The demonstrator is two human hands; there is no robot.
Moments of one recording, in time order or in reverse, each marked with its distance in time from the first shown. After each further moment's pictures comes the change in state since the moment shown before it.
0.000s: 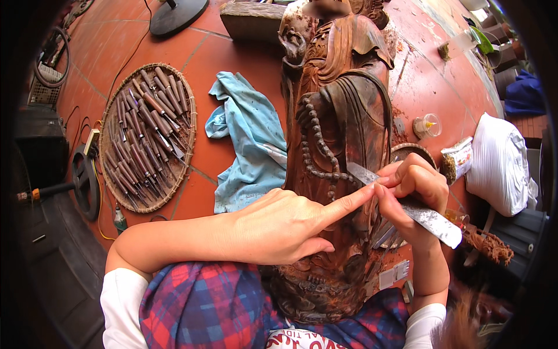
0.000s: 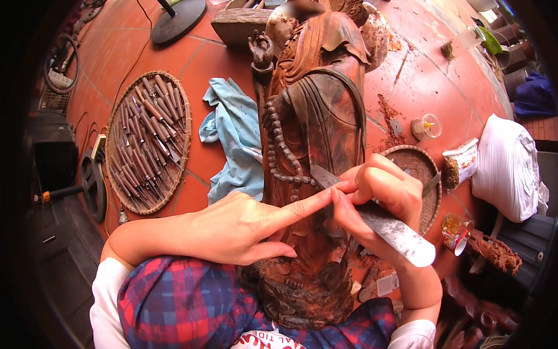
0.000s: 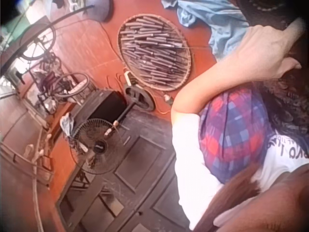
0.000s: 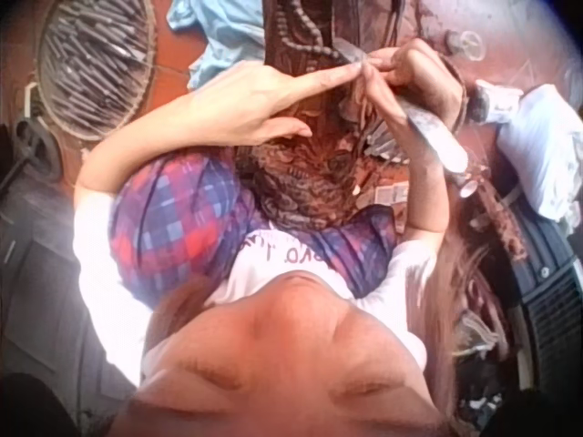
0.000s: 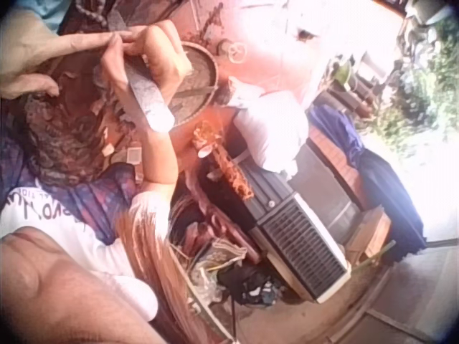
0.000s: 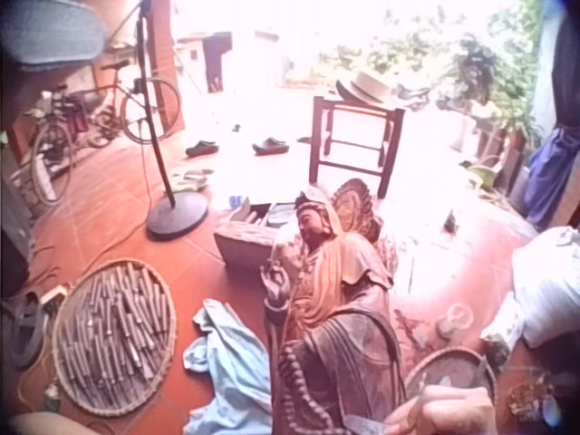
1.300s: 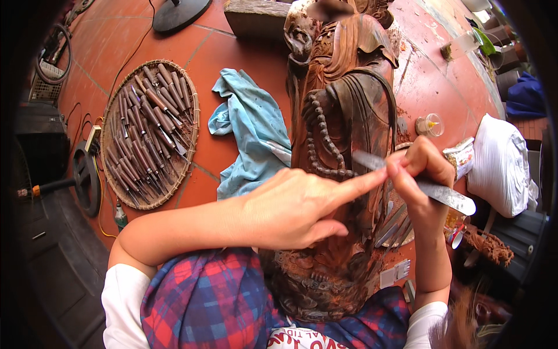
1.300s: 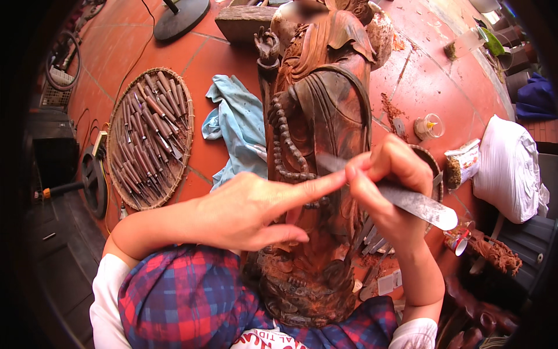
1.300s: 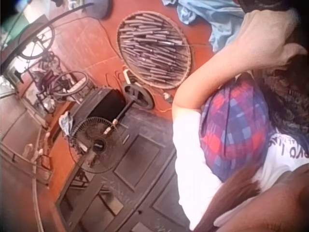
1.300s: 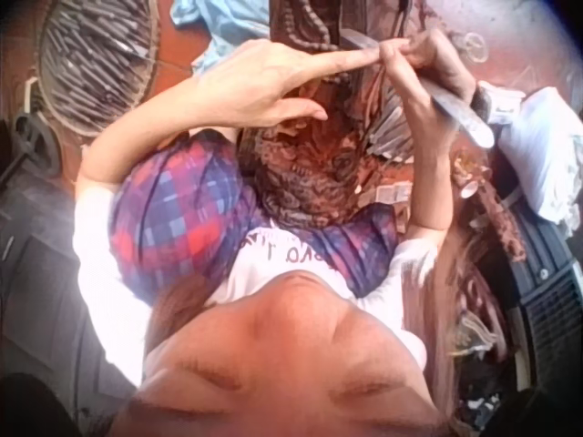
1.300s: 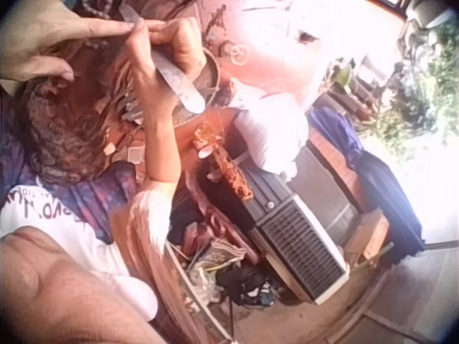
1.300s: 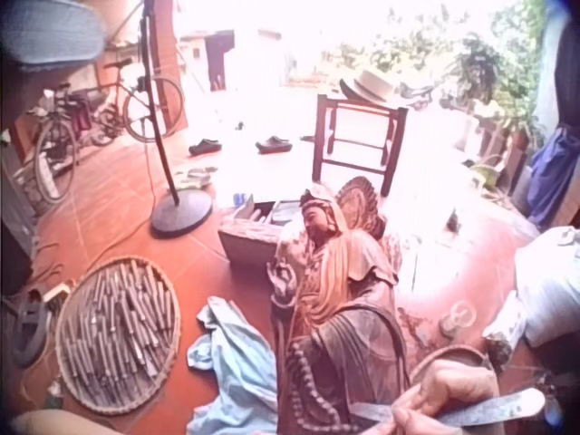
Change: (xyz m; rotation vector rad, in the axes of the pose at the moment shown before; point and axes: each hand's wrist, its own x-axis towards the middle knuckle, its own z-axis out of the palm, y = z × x) left_hand 0.008 -0.008 -0.005 0.088 0.135 0.025; right_hand 0.007 0.008 0.004 0.197 0.127 0.119
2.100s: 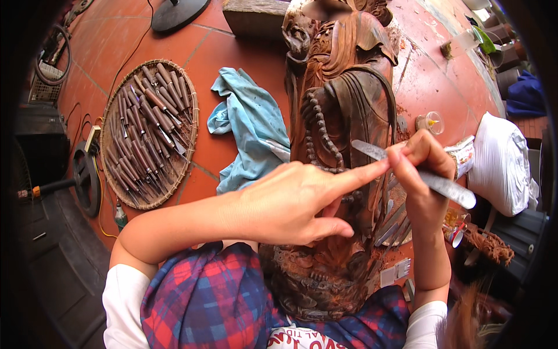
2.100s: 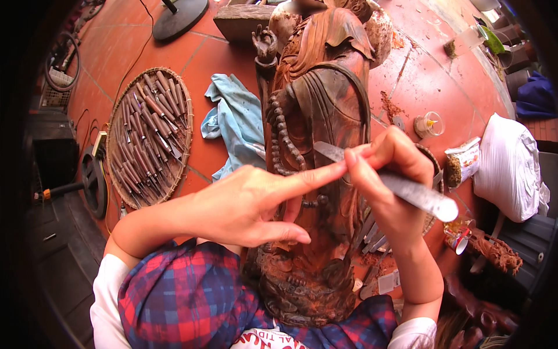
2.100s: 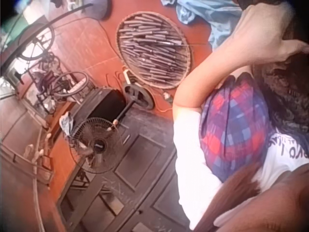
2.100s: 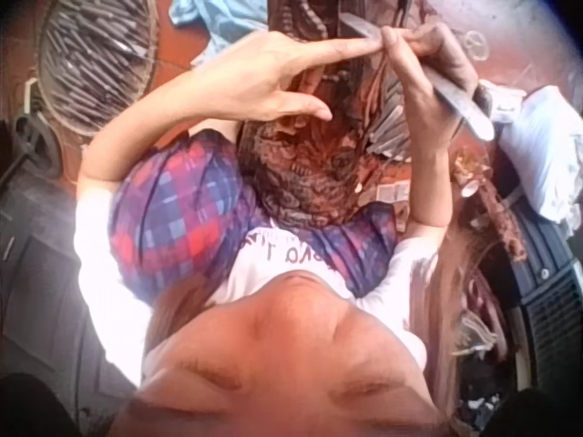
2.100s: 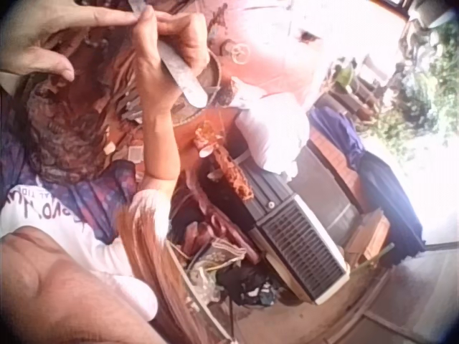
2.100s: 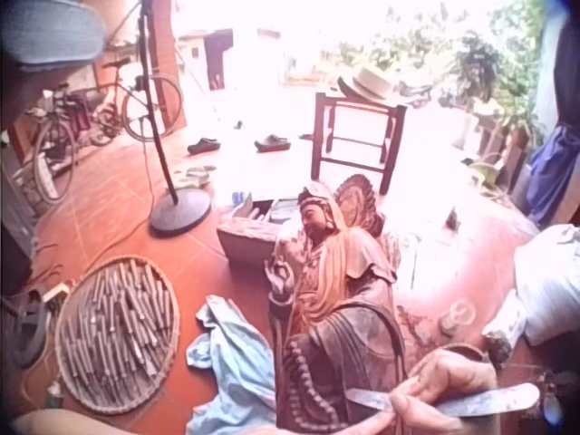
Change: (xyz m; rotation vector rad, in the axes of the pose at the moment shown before) left_hand 0.007 0.000 -0.007 -0.156 -0.015 -0.005; right_hand 0.004 -0.003 0.005 0.075 0.079 0.107
